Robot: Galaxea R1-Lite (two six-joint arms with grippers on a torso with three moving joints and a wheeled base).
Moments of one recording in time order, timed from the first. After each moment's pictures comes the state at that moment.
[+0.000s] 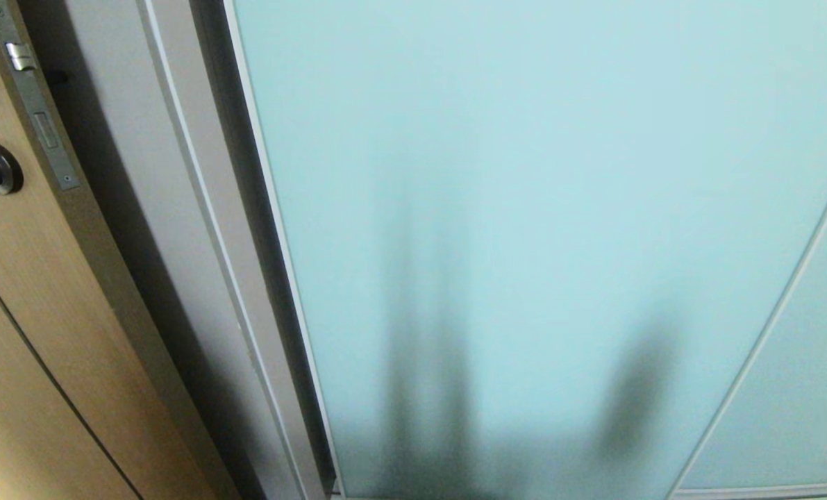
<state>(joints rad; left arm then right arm) 0.00 0.00 -0.01 0.02 0.00 0.00 0.00 0.00 0.00 0.00 0.00 0.02</state>
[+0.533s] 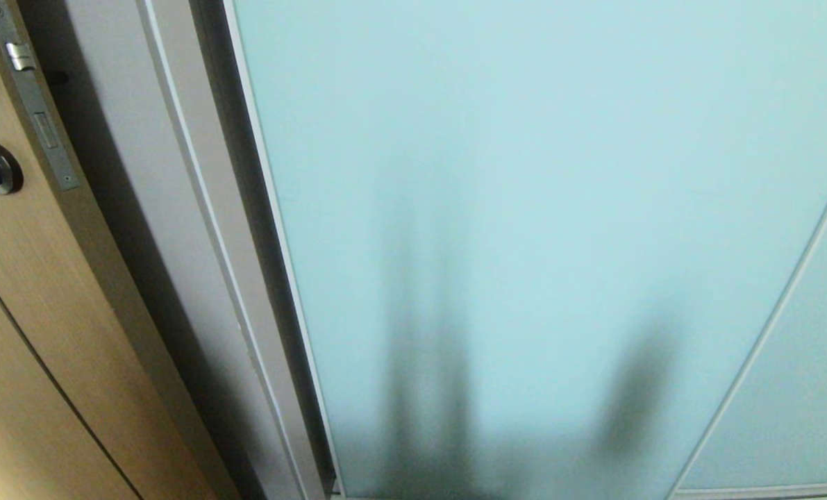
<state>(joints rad) 0.00 0.00 -0.01 0.02 0.00 0.00 0.00 0.00 0.00 0.00 0.00 0.02</state>
